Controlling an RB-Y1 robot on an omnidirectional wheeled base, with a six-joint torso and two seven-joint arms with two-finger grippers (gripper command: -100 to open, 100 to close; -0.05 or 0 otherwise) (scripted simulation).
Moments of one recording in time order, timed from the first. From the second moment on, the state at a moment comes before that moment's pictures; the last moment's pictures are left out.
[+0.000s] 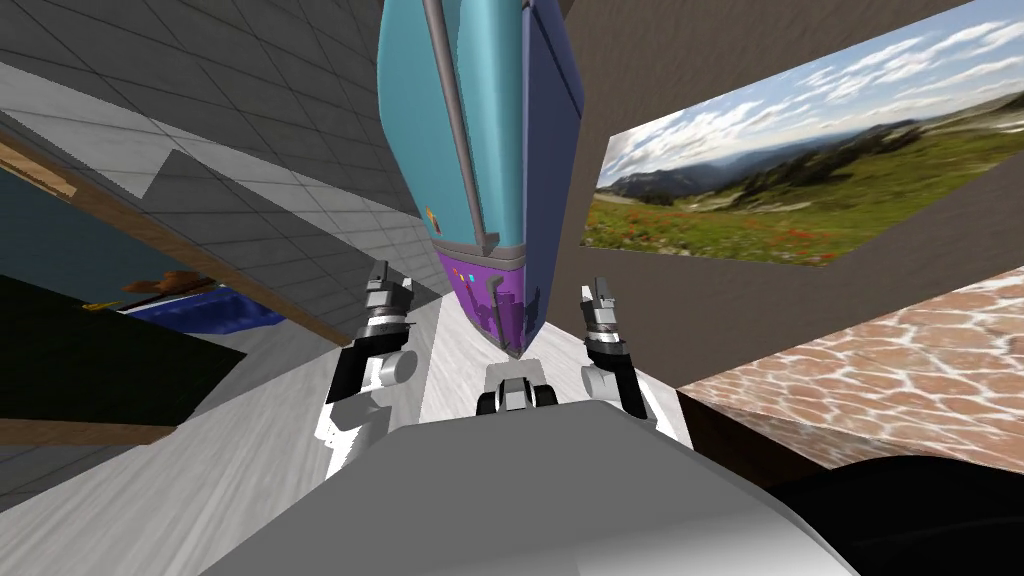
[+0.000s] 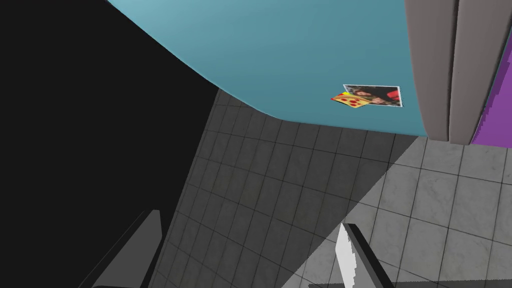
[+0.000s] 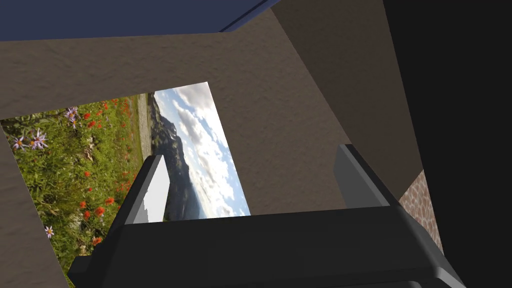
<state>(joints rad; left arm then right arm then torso) 0.15 0.17 0.22 -2.29 0.22 -0.04 -0.16 0.48 0.01 -0.03 -2.24 0.07 -0.52 0.05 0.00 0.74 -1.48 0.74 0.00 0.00</state>
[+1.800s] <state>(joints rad) -0.16 0.14 0.40 -2.25 0.34 0.43 -0.25 0.48 0.01 -0.03 -2.24 0.07 -0.52 0.05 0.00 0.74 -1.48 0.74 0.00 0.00</state>
